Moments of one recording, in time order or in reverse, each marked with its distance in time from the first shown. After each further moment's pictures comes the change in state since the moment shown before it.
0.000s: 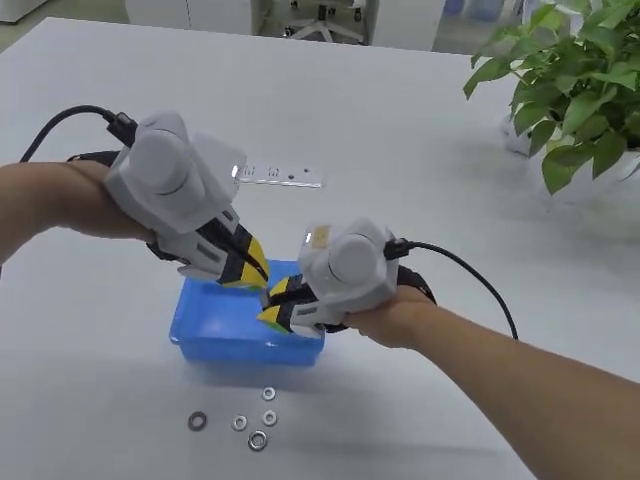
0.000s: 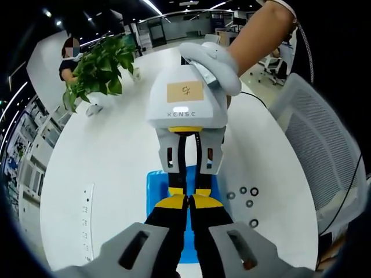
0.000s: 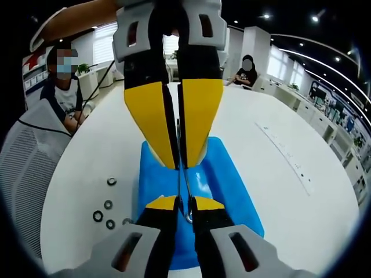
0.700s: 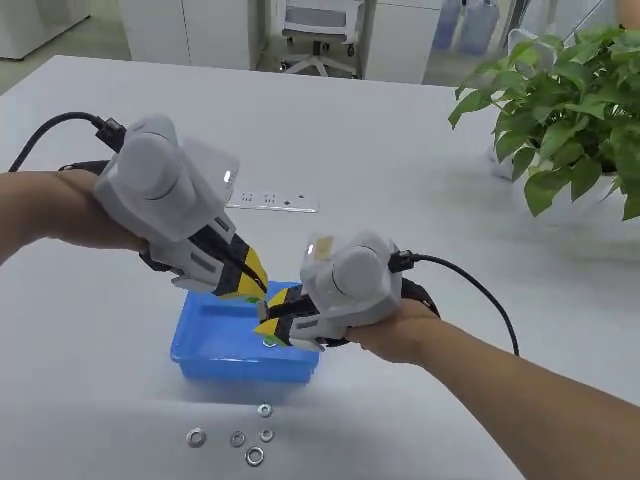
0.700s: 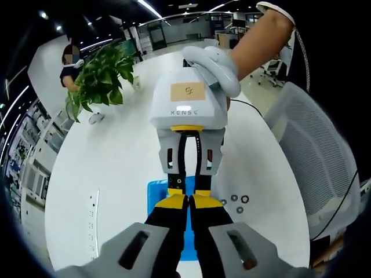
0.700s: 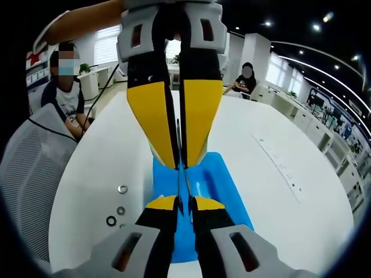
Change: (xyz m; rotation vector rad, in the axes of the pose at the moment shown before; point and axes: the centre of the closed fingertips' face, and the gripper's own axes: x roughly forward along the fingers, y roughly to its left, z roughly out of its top) left arm -0.025 -0.014 0.027 0.014 -0.019 0.017; right arm -0.027 0.014 0.026 -0.035 -0.032 -0.028
